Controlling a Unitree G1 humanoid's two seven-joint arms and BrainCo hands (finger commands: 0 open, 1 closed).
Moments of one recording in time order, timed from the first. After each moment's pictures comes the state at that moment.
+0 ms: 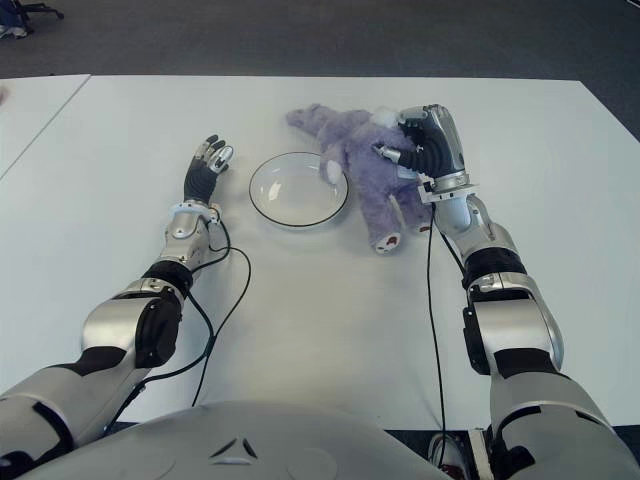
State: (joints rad) left arm -0.65 0.05 0.26 1.23 0.04 -0.49 0.00; right arm -0.68 -0.54 0.12 1.00 -0.55 -1.00 -0.49
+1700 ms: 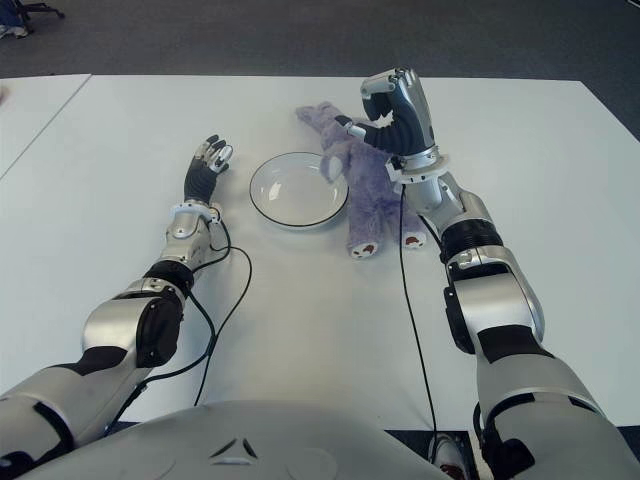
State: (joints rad) left arm -0.65 0.04 0.27 1.23 0.03 -0.49 0.00; right arm -0.80 -0.47 0.20 0.96 -0.63 -1.11 -0.63
